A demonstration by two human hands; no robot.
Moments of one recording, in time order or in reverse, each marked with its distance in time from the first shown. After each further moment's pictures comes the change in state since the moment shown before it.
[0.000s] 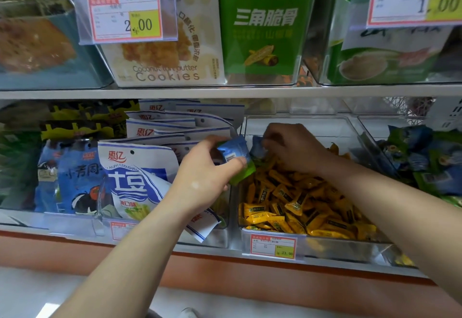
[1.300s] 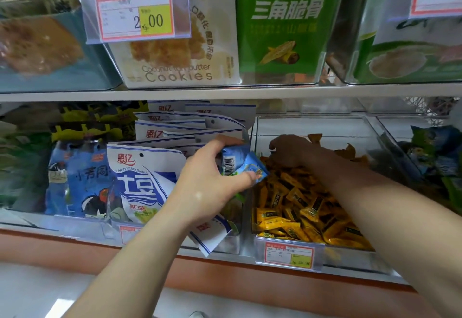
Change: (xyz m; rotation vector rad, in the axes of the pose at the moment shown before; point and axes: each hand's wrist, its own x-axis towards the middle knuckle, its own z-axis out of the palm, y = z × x) left_hand -0.007 0.006 -0.017 0.133 -0.020 0.056; right_hand 0.067 0.053 0.057 -0.490 -0.434 0.274
